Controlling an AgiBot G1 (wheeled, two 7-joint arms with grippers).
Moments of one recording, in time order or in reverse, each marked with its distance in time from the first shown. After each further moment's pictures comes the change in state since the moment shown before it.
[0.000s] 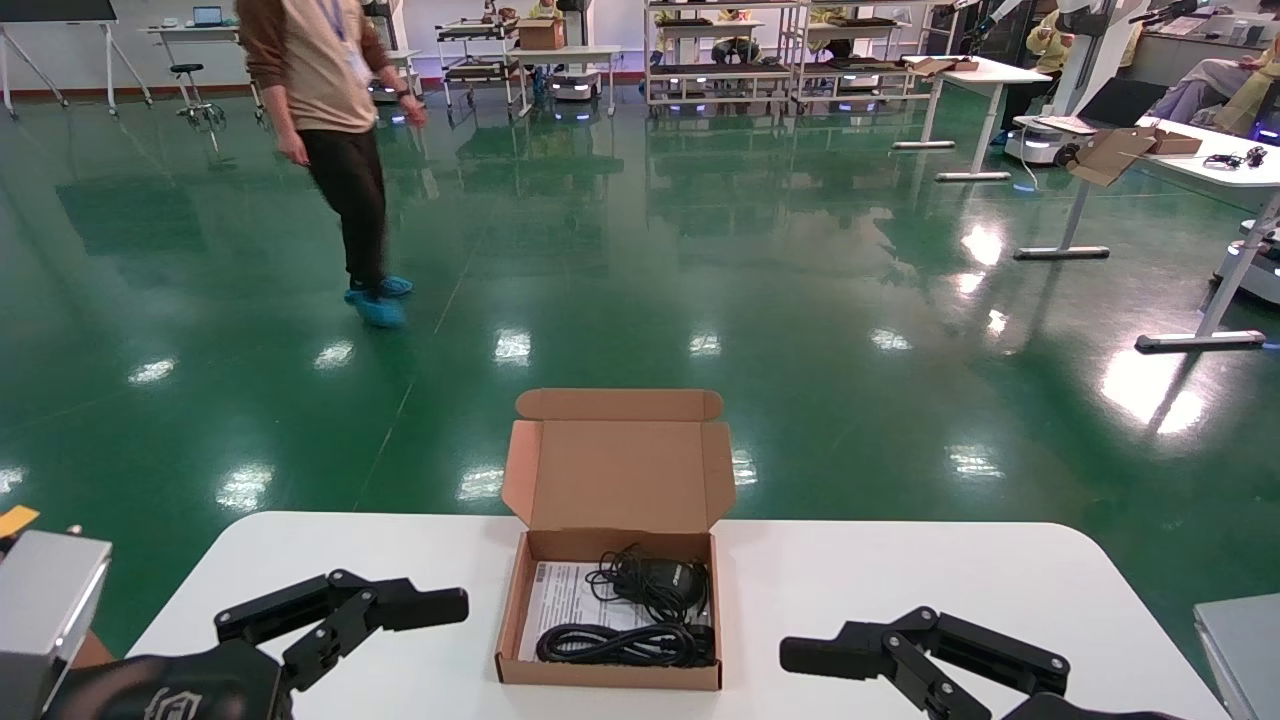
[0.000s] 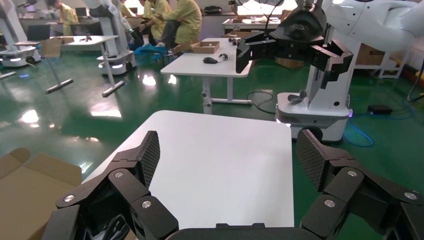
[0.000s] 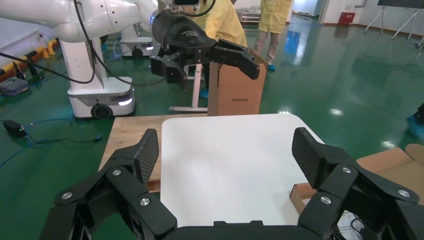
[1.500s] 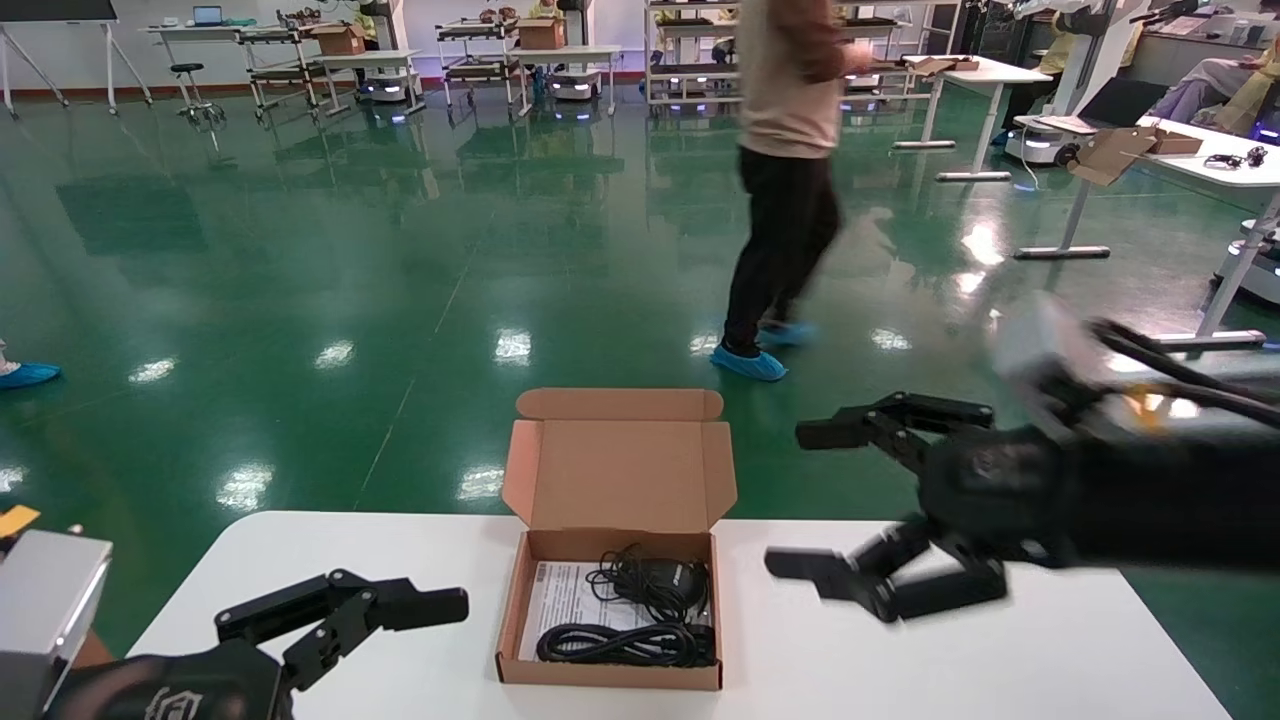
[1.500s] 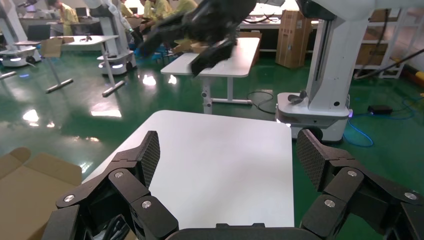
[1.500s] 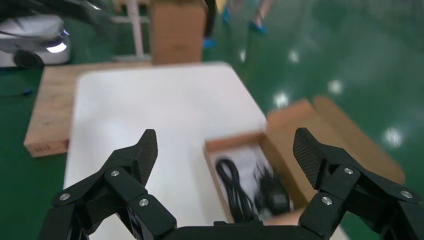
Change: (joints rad) left arm 0.000 0.000 0.000 0.000 0.000 0.000 0.000; right arm 0.645 -0.219 -0.292 -0.561 -0.429 -0.049 0.058
